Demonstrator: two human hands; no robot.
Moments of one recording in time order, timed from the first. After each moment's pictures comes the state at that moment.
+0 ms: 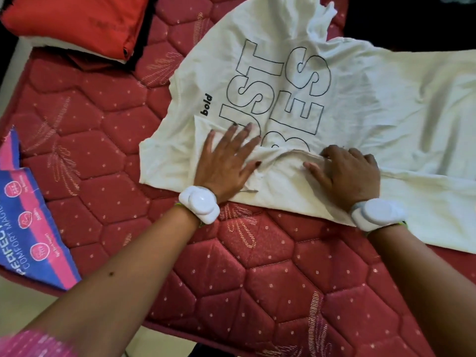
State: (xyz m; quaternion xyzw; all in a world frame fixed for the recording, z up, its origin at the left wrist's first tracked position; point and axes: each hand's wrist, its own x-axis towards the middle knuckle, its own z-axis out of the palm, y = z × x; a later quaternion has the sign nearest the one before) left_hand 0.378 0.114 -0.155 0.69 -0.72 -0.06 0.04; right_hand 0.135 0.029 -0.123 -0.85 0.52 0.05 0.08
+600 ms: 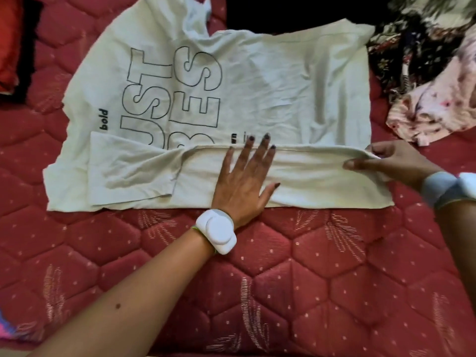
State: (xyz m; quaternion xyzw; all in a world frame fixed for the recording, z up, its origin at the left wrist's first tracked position) left_hand 0.180 0.093 -0.149 0.63 -0.78 -0.08 0.01; right_hand -0.095 -0.022 -0.072 -0.56 0.69 0.03 0.45
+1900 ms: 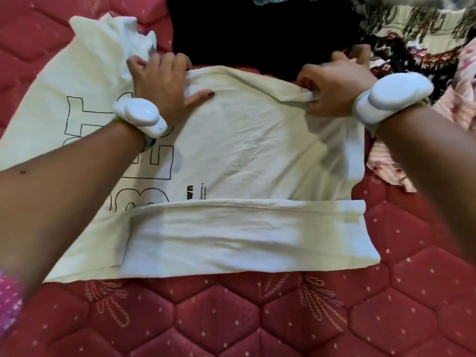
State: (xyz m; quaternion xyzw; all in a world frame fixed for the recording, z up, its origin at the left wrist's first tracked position) left_hand 0.262 -0.170 -0.142 0.69 -0.72 0.07 -0.01; right_hand -0.051 -0.222 -0.102 -0.86 0.49 0.12 0.07
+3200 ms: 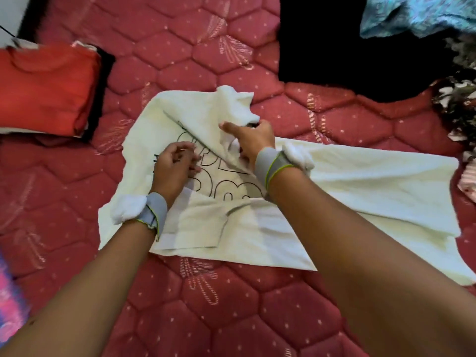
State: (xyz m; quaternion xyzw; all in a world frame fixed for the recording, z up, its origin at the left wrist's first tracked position) left_hand 0.382 0.013 -0.116 0.77 -0.26 -0.40 0.42; right_hand 0.253 -0.087 -0.112 -0.34 0.63 -0.26 0.65
